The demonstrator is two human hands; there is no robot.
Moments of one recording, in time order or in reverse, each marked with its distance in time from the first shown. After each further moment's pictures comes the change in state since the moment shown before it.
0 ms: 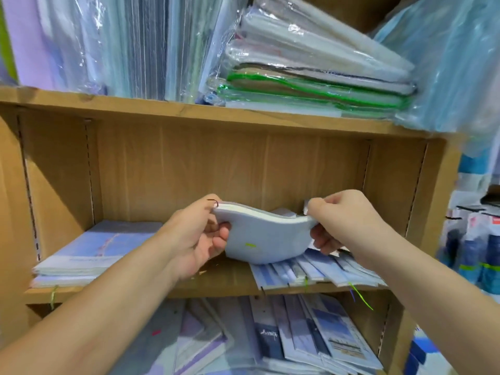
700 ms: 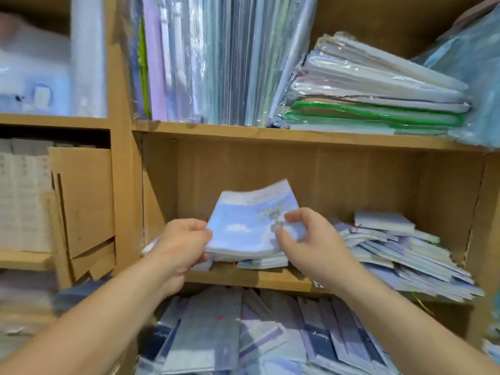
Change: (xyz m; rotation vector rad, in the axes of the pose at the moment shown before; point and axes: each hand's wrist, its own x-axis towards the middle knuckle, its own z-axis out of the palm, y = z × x) left_hand -0.073 0.017 -0.133 0.450 0.327 0.337; right_hand -0.077 -0.031 0.114 -0.159 -0.101 -0.466
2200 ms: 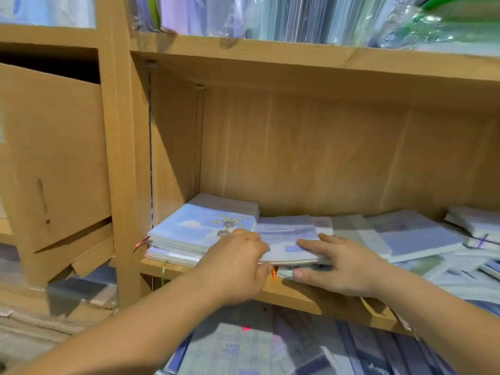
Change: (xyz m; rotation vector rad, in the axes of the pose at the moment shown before) left_hand 0.128 -0.107 0.024 1.247 -0.353 0.593; right_hand 0.121 0.112 0.117 -0.568 -0.710 0.018
